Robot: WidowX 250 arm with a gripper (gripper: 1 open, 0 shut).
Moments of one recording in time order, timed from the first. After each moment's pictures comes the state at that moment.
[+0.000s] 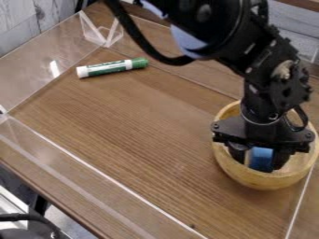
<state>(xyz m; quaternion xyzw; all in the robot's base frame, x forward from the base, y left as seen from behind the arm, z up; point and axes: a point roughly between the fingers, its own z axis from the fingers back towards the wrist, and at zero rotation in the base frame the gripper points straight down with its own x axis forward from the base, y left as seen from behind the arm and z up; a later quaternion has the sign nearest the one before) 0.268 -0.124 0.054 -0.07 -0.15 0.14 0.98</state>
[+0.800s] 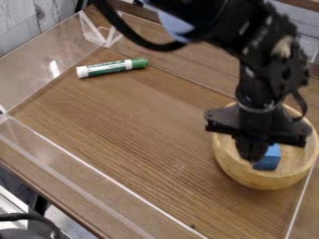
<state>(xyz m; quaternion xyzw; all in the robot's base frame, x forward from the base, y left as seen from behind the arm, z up) 0.263 -0.105 0.077 -0.05 -0.14 0.13 0.98</state>
